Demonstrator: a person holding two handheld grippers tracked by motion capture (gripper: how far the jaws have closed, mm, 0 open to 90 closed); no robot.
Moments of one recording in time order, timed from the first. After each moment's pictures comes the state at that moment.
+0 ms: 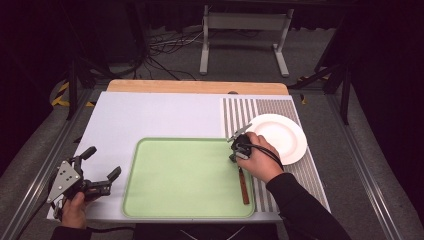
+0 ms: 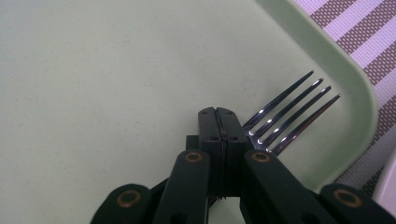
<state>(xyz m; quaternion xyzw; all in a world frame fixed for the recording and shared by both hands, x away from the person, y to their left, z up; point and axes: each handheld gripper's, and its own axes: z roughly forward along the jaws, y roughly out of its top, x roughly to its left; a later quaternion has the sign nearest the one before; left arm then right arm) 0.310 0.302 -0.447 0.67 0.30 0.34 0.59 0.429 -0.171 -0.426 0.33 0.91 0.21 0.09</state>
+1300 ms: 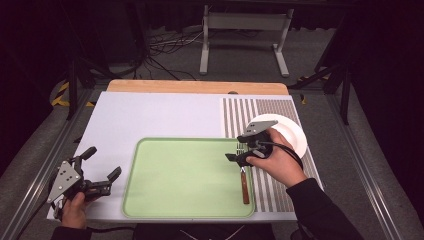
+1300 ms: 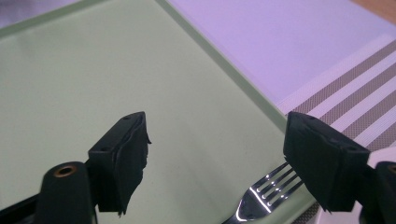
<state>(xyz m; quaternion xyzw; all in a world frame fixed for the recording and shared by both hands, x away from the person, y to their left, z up) 0.310 0.302 -0.447 0.67 0.30 0.34 0.59 0.403 -0.198 -0.375 0.27 0.87 0.39 0.12</state>
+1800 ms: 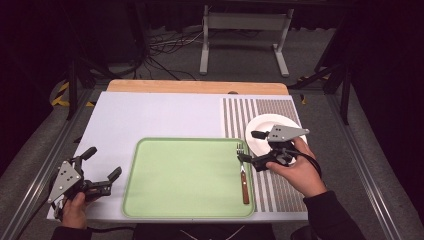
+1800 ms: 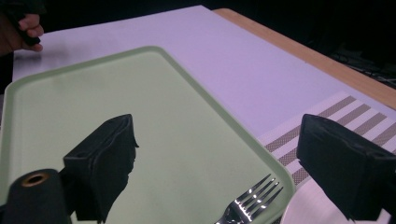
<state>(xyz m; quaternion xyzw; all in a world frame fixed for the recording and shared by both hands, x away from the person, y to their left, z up) 0.310 0.301 -0.447 0.67 0.30 0.34 0.59 0.379 -0.242 -0.366 0.23 0.82 0.50 0.17</state>
